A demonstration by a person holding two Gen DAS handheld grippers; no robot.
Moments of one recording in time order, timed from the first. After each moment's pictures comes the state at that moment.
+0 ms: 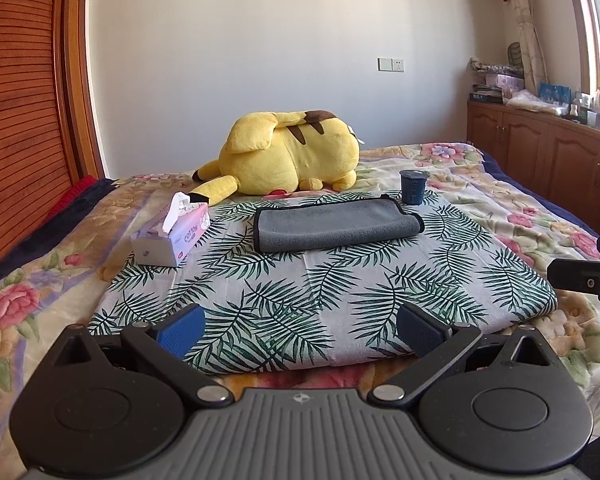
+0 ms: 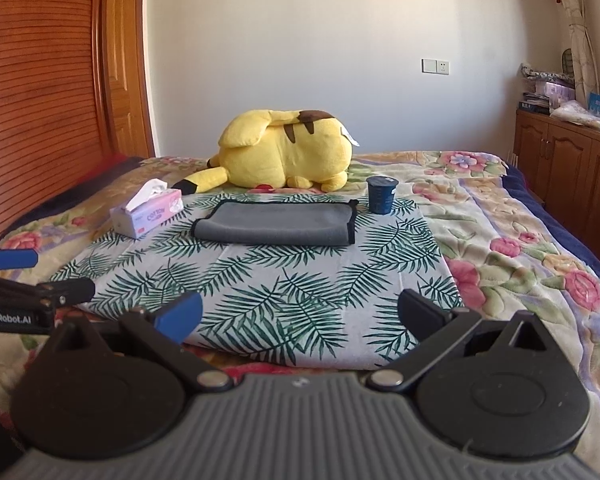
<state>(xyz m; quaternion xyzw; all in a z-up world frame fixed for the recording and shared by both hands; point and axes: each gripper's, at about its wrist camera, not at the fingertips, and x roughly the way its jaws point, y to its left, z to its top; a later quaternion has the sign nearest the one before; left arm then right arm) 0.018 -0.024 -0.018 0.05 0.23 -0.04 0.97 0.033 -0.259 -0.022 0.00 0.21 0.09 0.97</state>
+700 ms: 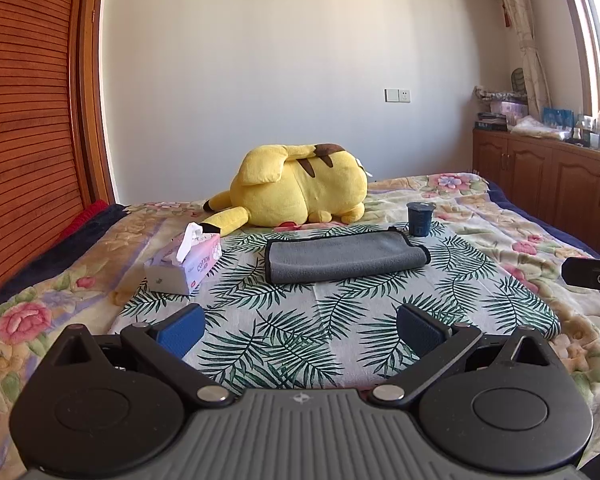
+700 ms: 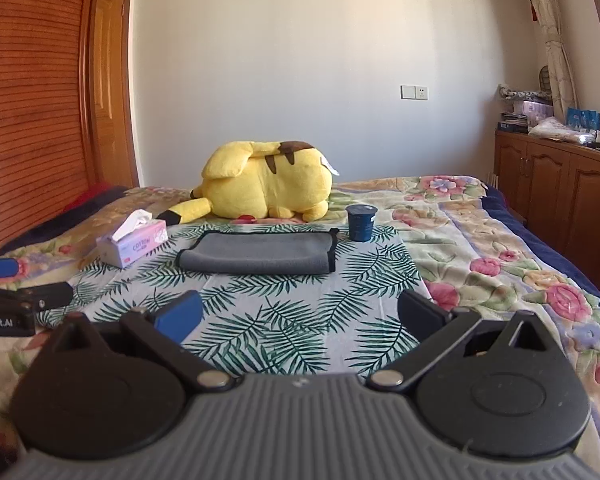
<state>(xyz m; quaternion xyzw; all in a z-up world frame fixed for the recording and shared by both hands) 0.006 -0.019 -0.007 0.04 0.18 -0.03 0.98 0.022 -0.268 -0.015 0.01 0.16 0.06 0.99</state>
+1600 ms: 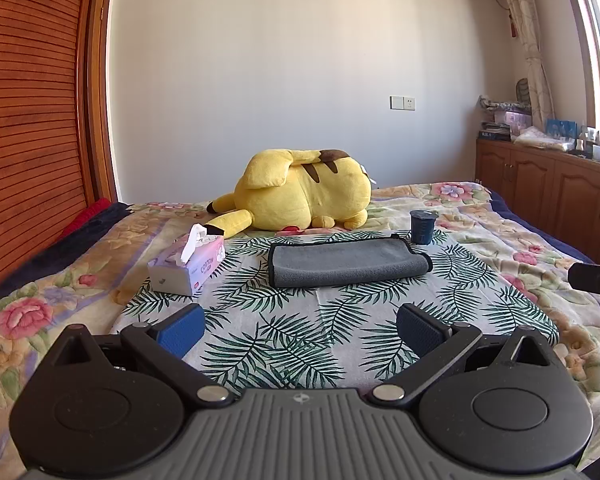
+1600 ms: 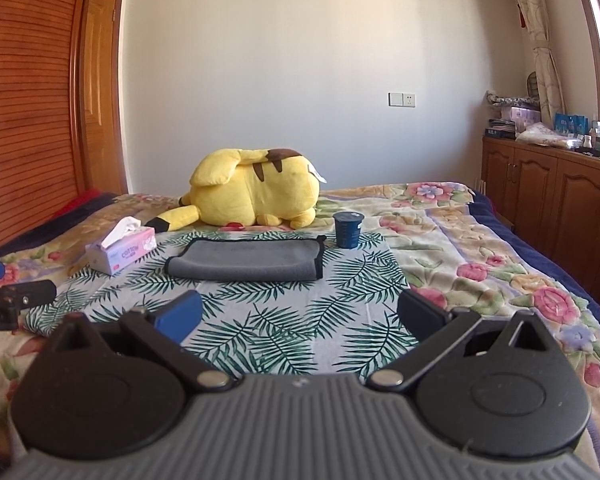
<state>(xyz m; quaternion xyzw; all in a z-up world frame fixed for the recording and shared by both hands) 0.004 -0.012 -0.006 0.03 0.18 -0.03 0.98 0.019 -0.270 -0.015 0.01 0.15 0.04 0.99</state>
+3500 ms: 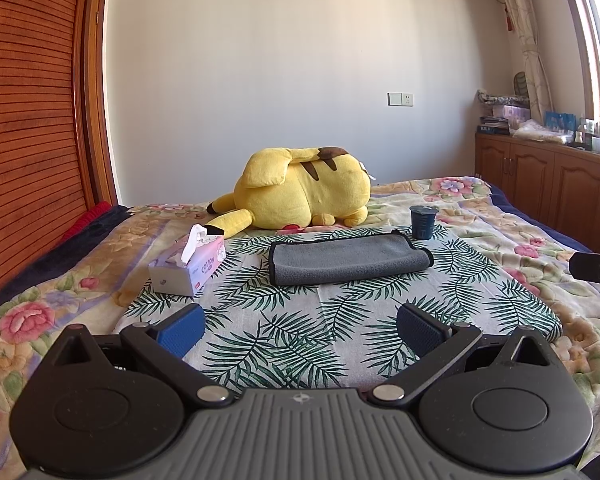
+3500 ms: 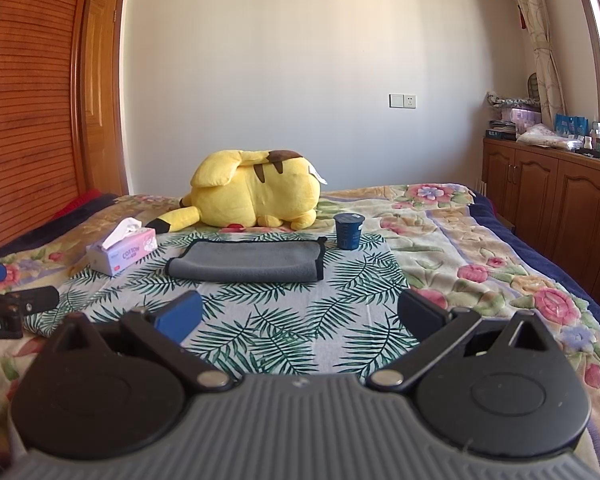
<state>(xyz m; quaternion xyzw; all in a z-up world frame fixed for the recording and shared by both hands) 0.004 -0.014 -0.007 0.04 0.18 -0.02 0.98 0.019 -0.270 -0.015 0.01 0.15 0.04 0.99</state>
